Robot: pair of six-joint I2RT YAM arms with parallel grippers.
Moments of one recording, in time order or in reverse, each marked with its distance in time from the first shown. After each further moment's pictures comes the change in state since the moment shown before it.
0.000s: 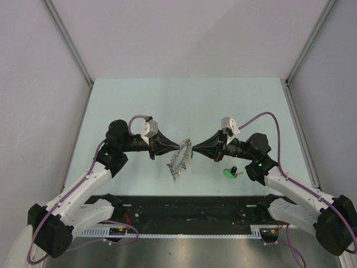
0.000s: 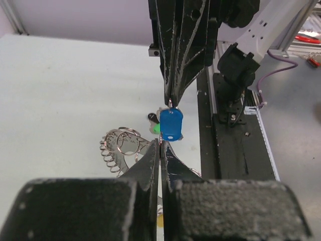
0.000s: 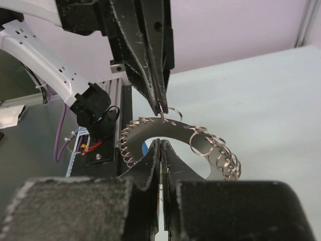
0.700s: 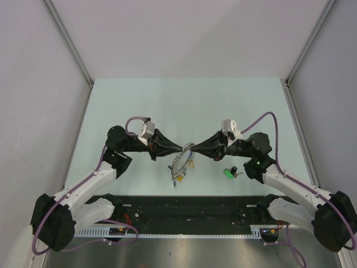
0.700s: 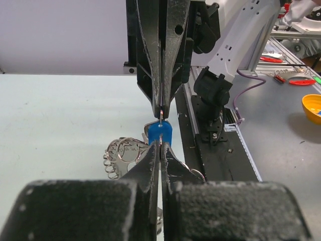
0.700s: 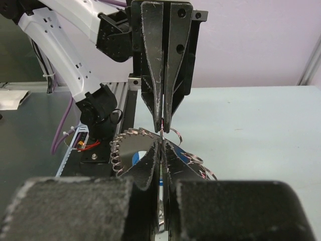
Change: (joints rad) left arm -0.004 0.084 -0.097 0.486 0.116 -0.254; right arm -0.002 0.034 0.027 0.133 -0.112 -0.071
